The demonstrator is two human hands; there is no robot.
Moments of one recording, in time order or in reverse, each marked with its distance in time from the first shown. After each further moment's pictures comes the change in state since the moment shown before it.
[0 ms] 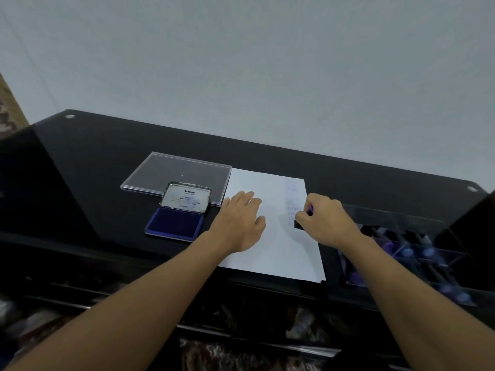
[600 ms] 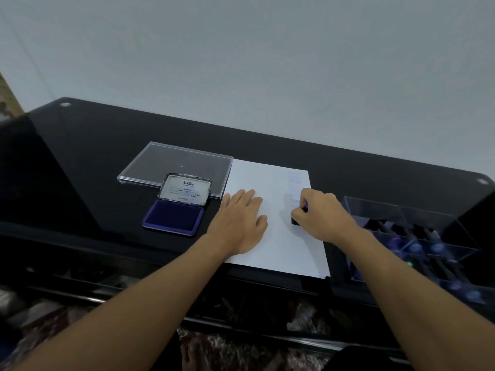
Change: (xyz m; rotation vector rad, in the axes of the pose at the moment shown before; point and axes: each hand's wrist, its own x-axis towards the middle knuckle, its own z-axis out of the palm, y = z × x) left_hand -0.005 -0.005 0.018 0.010 0.024 0.003; right_hand 0.012 0.001 0.017 -0.100 -0.043 -0.035
